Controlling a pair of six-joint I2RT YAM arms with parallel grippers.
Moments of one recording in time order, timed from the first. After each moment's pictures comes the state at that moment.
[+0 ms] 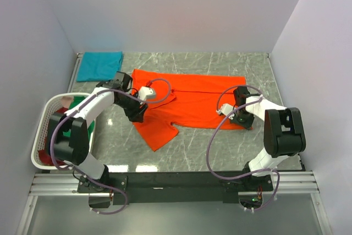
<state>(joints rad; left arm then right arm) -0.26 1.57 1.11 -0.81 0.56 0.75 0.07 1.62 0.86 -0.73 0.16 -1.04</state>
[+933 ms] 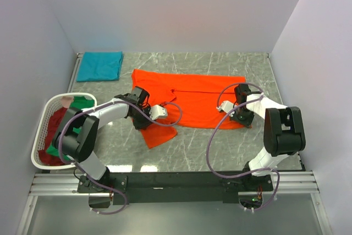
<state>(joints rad) -0.46 1.63 0.92 -0.55 0.29 0.82 0.05 1.63 0.90 -0.74 0.14 -1.02</state>
